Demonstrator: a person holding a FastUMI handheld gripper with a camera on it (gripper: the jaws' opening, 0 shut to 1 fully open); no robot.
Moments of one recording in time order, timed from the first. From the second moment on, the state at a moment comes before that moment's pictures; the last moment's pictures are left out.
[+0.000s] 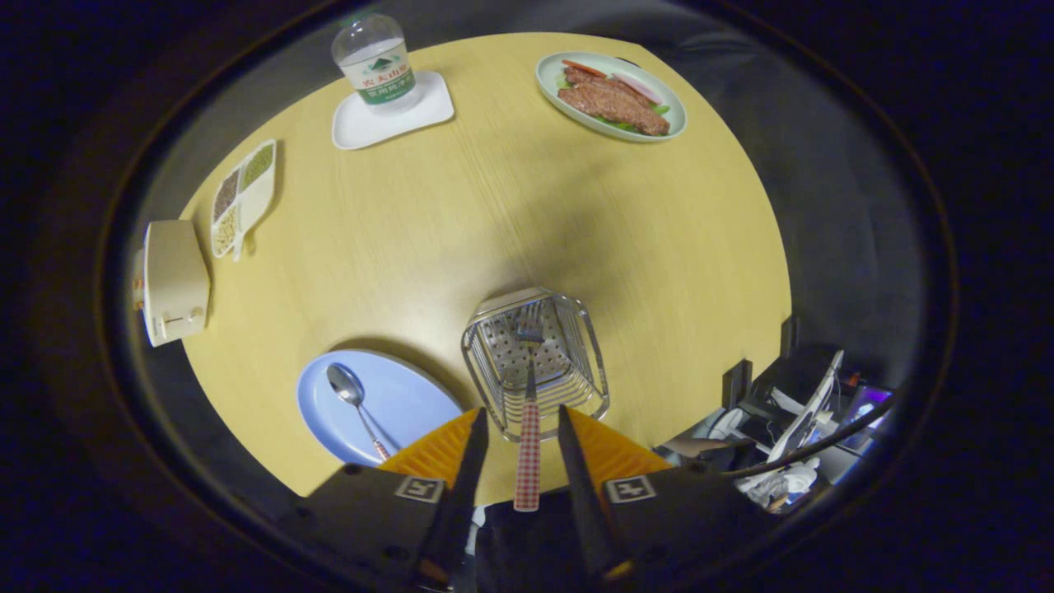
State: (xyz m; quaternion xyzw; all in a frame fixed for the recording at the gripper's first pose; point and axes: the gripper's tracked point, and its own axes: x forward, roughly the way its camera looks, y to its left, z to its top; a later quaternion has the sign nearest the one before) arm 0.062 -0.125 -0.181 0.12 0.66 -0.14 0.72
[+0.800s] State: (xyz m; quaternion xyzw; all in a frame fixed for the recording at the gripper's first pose) arm 0.032 -0.056 -0.111 0.08 0.52 -0.11 0.84
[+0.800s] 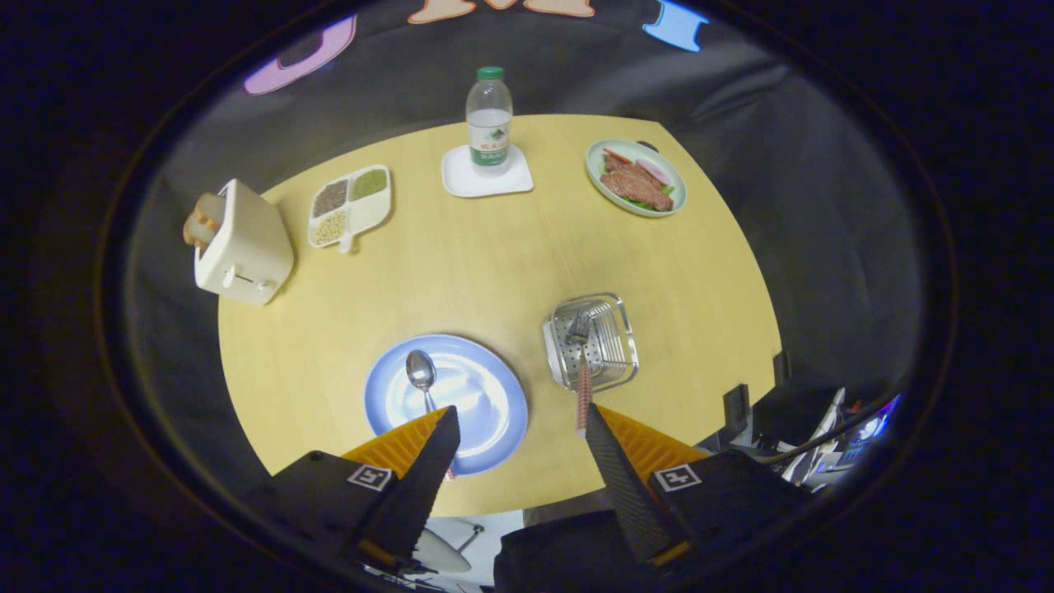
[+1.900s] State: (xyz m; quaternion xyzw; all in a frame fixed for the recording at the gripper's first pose) arm 0.021 0.059 -0.210 0.01 0.27 -0.03 0.96
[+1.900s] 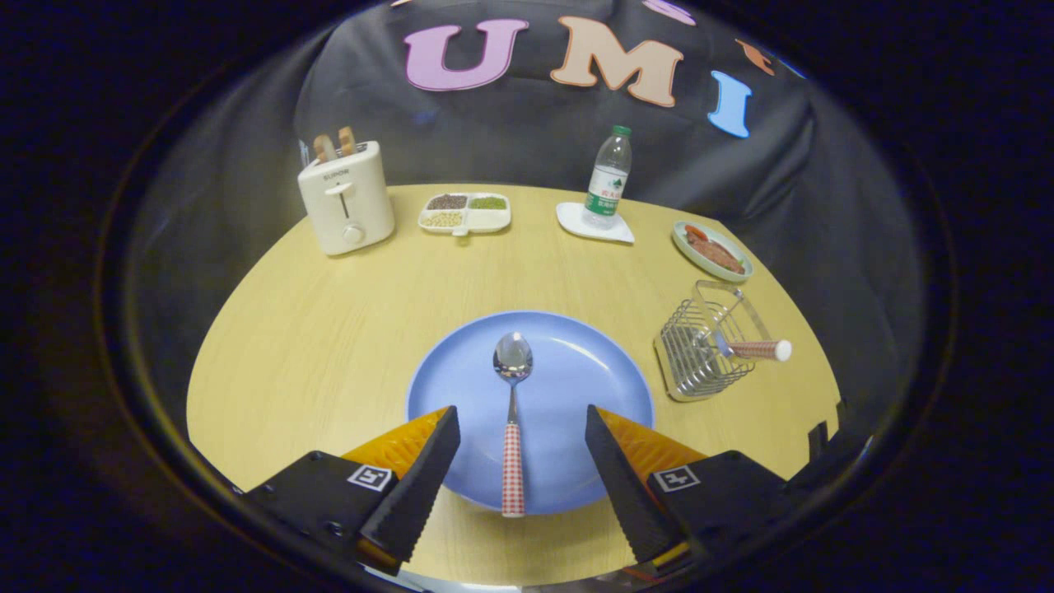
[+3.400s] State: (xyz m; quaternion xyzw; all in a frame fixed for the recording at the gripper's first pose) arm 0.020 0.072 -0.260 0.07 0.25 0.03 0.97
